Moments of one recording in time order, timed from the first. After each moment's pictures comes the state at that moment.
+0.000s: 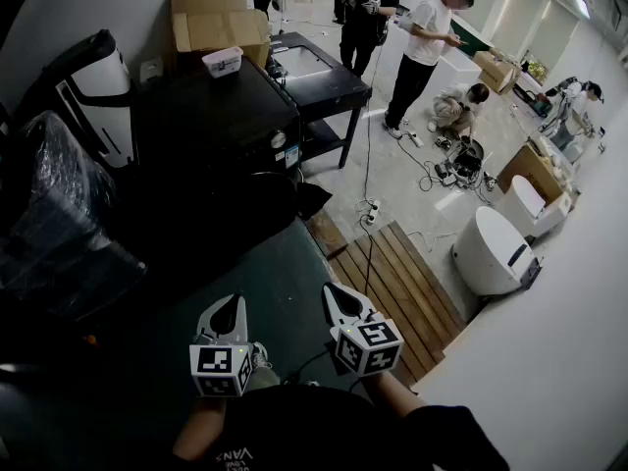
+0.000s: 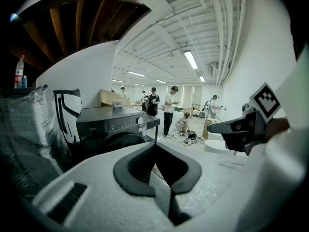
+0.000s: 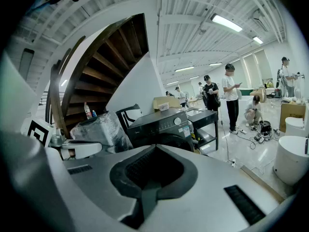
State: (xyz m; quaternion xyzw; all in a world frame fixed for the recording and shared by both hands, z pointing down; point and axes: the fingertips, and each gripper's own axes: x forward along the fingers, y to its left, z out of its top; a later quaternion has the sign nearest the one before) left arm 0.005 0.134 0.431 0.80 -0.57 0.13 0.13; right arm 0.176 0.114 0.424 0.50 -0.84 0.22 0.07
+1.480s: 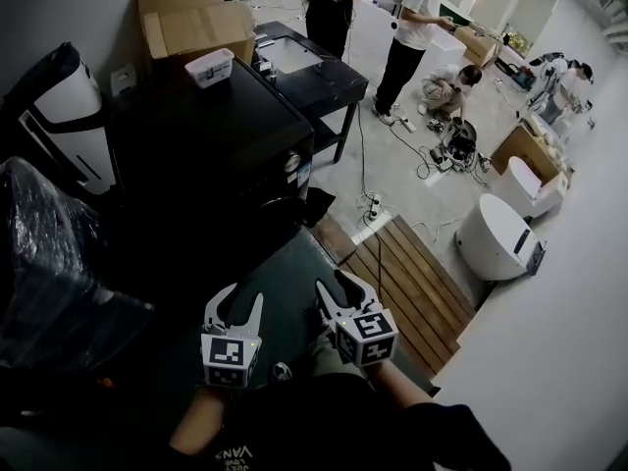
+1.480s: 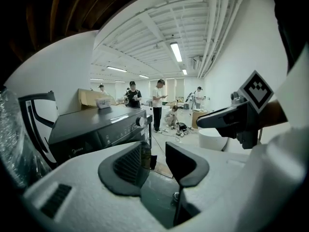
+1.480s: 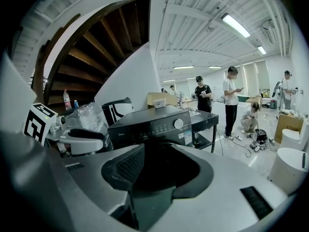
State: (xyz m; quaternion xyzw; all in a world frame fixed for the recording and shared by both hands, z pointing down) left arm -0.070 -0.054 0.470 0.86 -0.47 0.19 0.10; right arm 0.081 -0.059 0.461 0.54 -0.81 0.19 0.12
